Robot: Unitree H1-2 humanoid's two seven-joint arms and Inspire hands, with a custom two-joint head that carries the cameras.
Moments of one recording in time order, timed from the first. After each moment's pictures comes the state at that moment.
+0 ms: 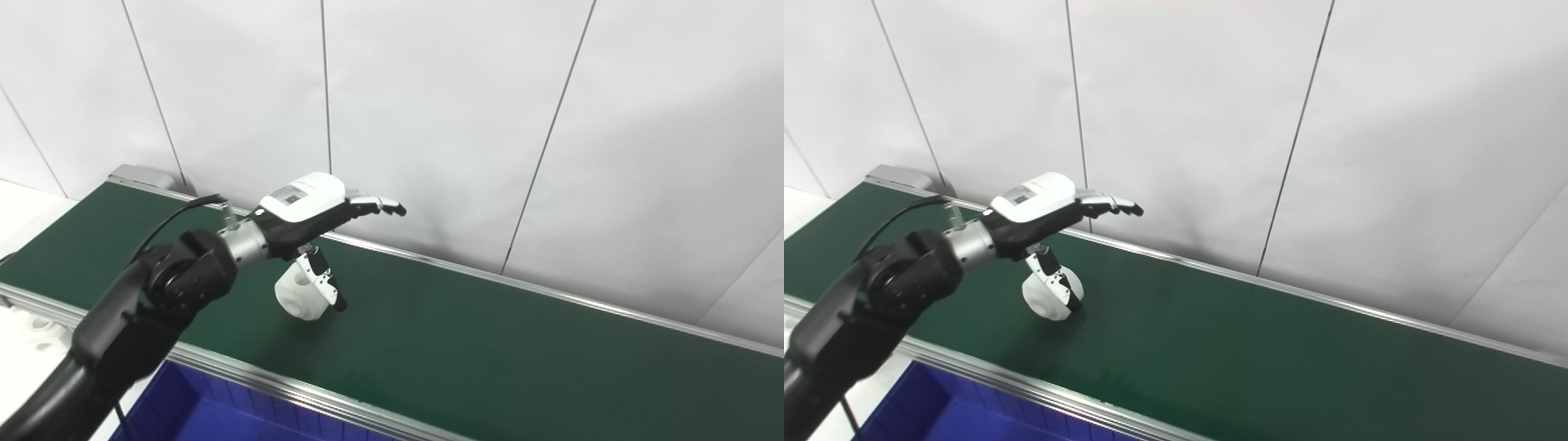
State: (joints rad) left arm -0.46 0.61 -0.24 -0.08 0.57 -0.19 -0.50; right arm 0.47 -0.07 0.29 0.07 -0.10 -0.41 -0.03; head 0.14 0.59
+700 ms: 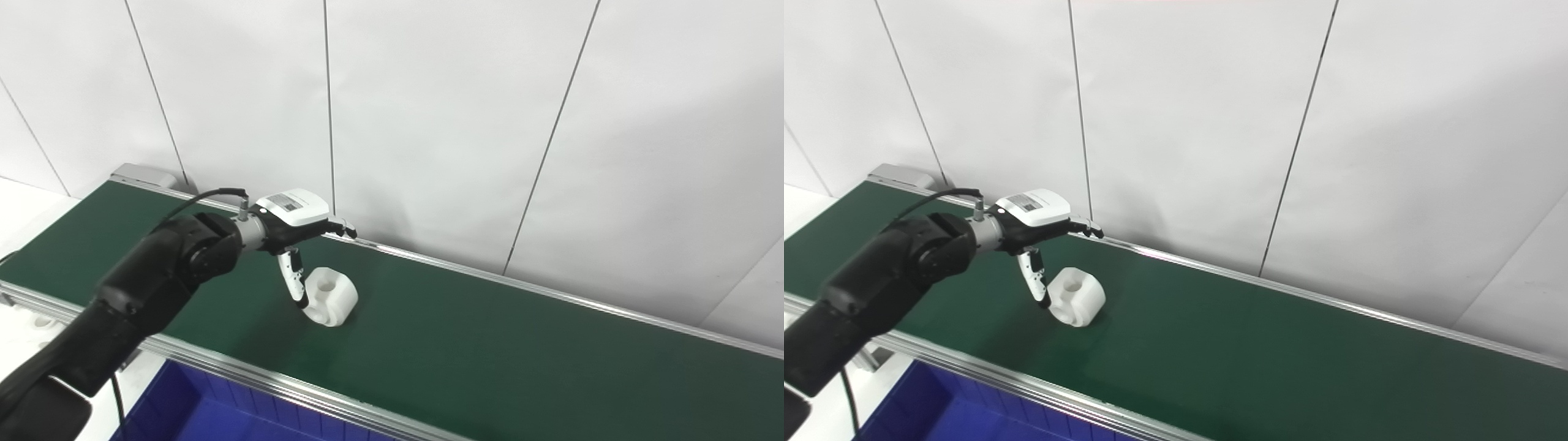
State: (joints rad) left arm -0.57 0.60 -0.37 0.30 0.81 -0.25 -0.46; right arm 0.48 -0.06 0.30 0.03 -0.12 -0.41 -0.03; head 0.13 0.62
